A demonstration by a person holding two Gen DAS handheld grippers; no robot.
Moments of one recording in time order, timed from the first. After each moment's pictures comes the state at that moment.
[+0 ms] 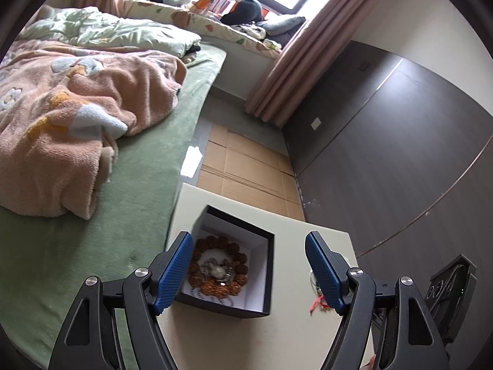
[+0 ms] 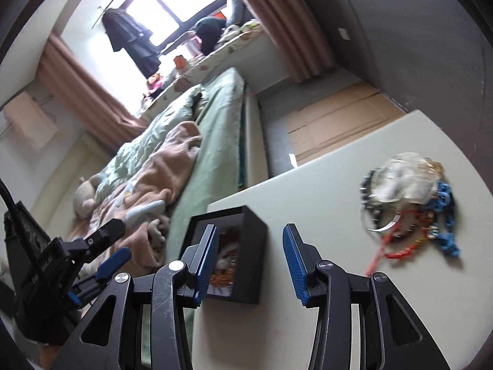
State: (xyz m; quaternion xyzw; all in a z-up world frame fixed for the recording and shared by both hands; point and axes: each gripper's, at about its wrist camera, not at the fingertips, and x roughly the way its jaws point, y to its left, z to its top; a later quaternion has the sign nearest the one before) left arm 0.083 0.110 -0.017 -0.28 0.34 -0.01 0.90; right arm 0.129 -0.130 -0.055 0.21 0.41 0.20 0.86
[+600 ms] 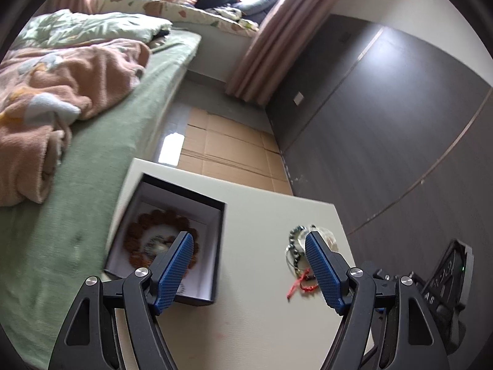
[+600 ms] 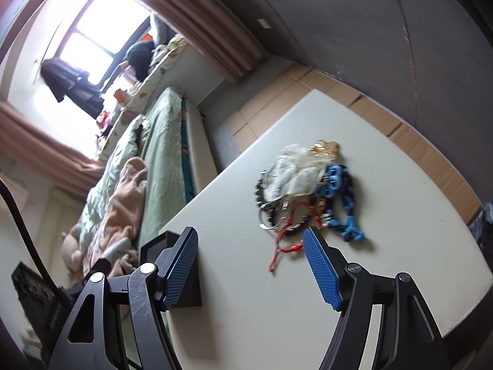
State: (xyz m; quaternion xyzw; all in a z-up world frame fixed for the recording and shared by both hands) left arm 0.104 0.037 -0.032 -0.24 0.38 -0.05 0.89; right arm 0.132 -0.237 -0.071 0.30 0.45 0.08 0.84
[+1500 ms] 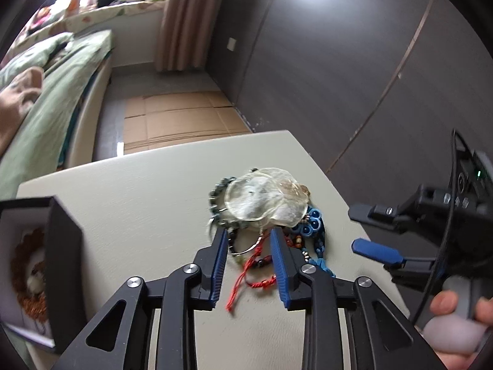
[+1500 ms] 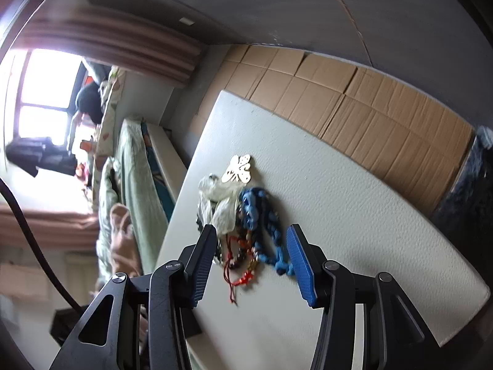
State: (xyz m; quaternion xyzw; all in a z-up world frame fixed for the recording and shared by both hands) left arm 0.167 -0.102 -0.090 -0.08 0.44 -0.17 0.88; right arm 0.157 -0.320 -0.125 0.45 0.49 0.01 0.74
